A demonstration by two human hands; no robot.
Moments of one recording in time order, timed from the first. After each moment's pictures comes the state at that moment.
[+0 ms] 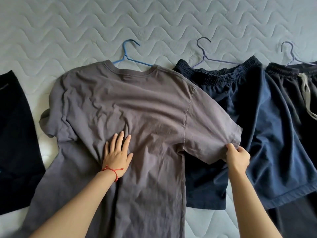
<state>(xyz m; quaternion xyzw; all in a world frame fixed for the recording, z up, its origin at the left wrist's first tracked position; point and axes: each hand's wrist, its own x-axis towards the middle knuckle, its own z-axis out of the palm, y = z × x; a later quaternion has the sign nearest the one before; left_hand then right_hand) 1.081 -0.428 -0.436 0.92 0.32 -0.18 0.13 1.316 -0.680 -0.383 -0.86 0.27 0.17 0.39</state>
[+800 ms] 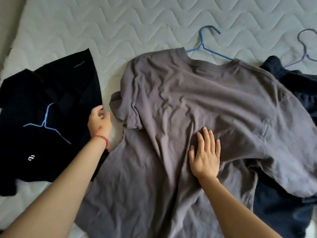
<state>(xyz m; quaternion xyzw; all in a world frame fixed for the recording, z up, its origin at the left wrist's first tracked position) 0.990 -0.243 -0.388 0.59 0.71 0.17 0.35 1.148 -0.493 -0.473 -0.92 -0.37 0.09 0.09</state>
